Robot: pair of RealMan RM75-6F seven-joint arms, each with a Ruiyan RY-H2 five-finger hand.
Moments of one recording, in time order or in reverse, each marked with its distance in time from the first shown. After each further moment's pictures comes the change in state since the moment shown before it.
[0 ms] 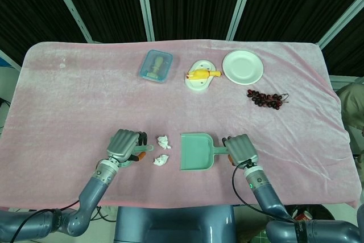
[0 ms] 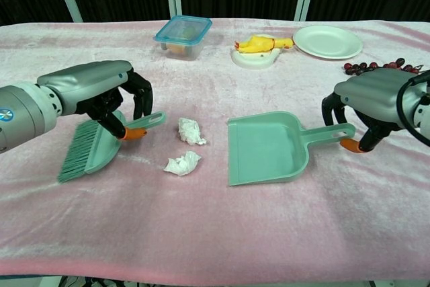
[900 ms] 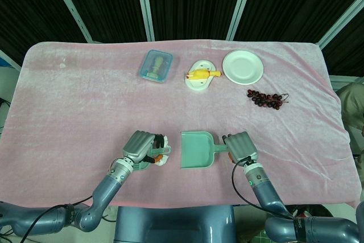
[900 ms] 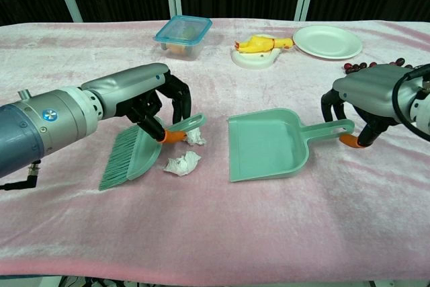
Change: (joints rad) left arm -0.050 -0.092 -0.048 0.073 0.039 -0.094 -0.139; right arm 0.020 0.003 0.008 0.013 0.026 -0.016 -0.006
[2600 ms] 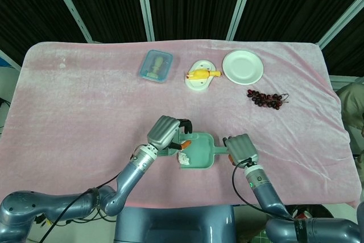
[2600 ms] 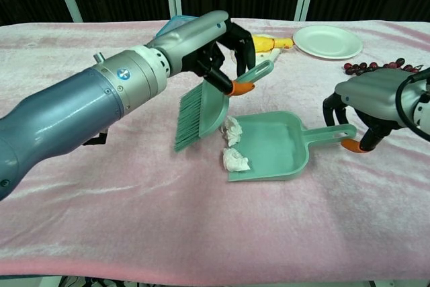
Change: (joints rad) left arm -0.148 -0.162 -0.122 0.242 0.177 -0.005 -0.246; right arm 0.006 0.009 -0.013 -0.032 0.029 0.015 0.002
